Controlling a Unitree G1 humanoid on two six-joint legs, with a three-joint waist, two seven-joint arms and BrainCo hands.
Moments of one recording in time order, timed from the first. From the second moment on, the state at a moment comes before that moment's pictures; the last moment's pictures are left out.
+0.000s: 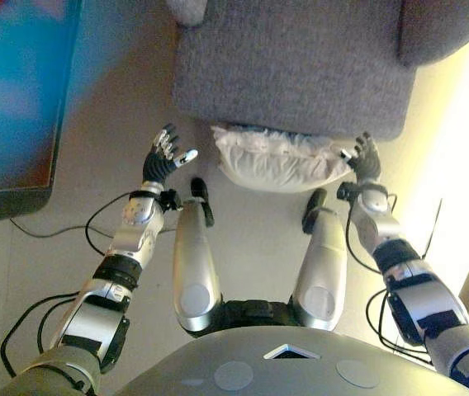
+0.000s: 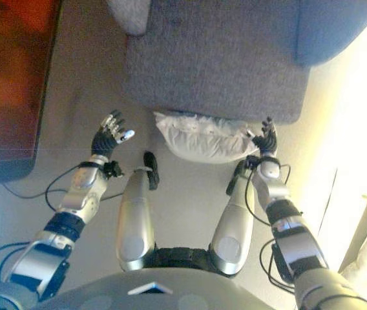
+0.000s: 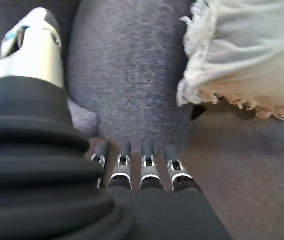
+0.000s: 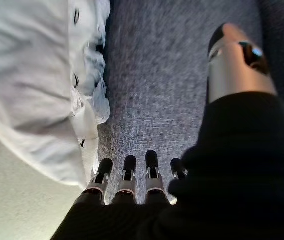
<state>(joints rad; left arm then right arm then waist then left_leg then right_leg) -0.33 0.40 -0.32 0.54 -0.54 -0.27 0.10 -0.48 -0.40 0.25 0.77 0.55 -0.18 -0.35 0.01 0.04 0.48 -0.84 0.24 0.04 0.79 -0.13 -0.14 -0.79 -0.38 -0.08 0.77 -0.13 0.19</state>
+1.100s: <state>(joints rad) -0.46 0.41 -0.36 0.62 -0.61 -0.21 0.09 -0.43 -0.42 0.14 0.76 0.81 -0.23 -0.13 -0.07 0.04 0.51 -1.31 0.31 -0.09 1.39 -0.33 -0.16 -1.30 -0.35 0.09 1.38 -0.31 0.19</state>
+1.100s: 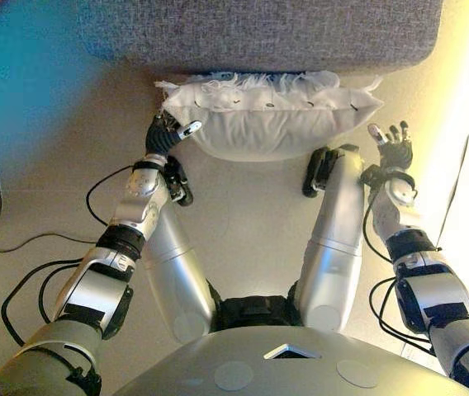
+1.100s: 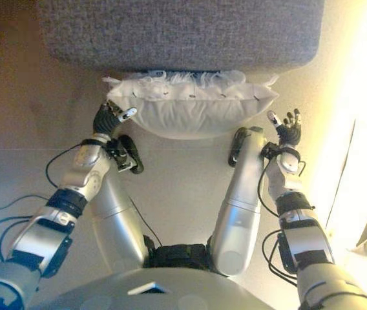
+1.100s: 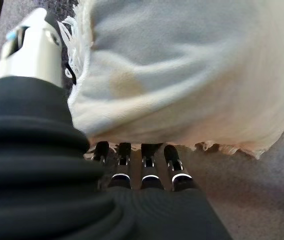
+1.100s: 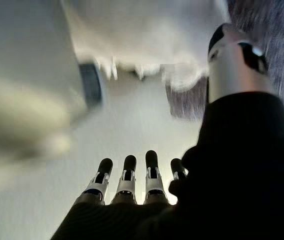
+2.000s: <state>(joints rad) -0.70 0.43 -0.42 0.78 -0.64 -0.01 0.05 -0.78 -0.53 0.47 0.85 0.34 0.04 0.05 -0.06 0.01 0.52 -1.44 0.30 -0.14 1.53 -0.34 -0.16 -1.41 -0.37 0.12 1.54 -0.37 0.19</state>
